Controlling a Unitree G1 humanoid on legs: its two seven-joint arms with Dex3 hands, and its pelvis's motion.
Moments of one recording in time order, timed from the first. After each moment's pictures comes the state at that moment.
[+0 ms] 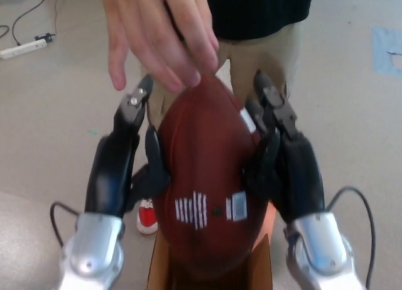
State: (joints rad) left_arm -0.19 0.11 -0.14 -0.14 0.09 0.04 0.08; right_arm -0.27 0.04 0.23 0.08 -0.01 -0.20 -0.10
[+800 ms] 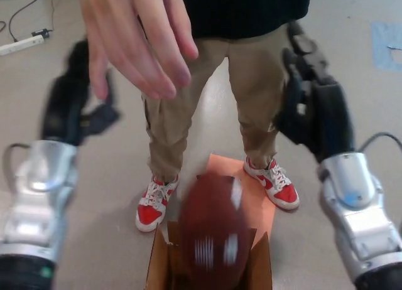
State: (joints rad) left_arm -0.52 0.32 0.11 0.41 -0.01 -0.03 -0.02; right_arm -0.52 -0.11 0.06 0.39 -0.01 -0.28 -0.08
